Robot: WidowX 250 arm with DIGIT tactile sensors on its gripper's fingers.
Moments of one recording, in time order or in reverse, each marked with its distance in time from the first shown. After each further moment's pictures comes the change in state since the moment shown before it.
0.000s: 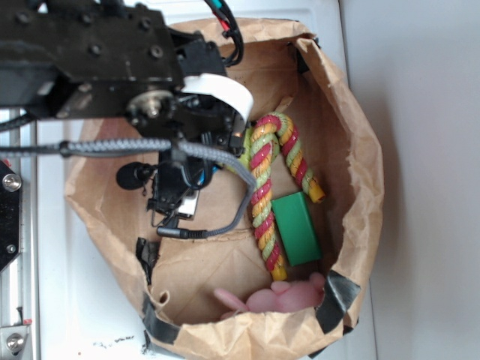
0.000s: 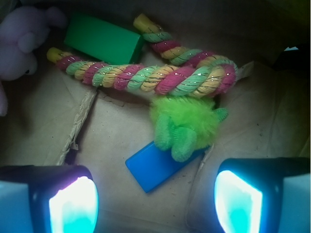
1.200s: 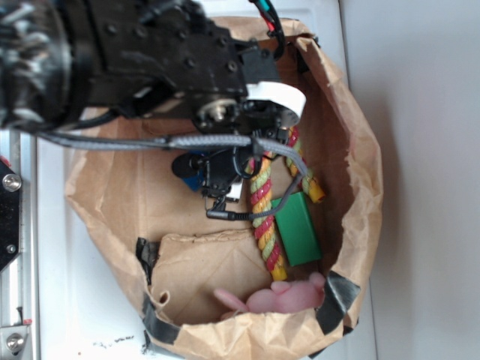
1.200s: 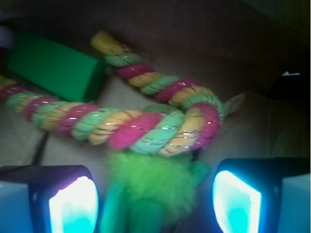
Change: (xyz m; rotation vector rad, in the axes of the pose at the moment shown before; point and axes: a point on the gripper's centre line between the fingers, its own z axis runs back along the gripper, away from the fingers) arm 0.022 0.019 -0.037 0.065 -0.024 0.008
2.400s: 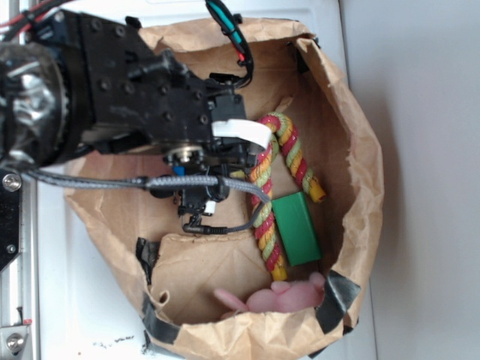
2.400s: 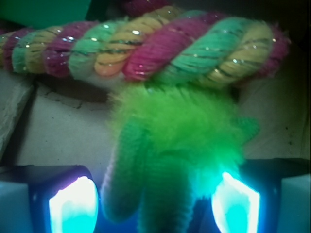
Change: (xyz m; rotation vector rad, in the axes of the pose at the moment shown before) arm -0.021 -0.024 -0.016 0.008 0.041 0.011
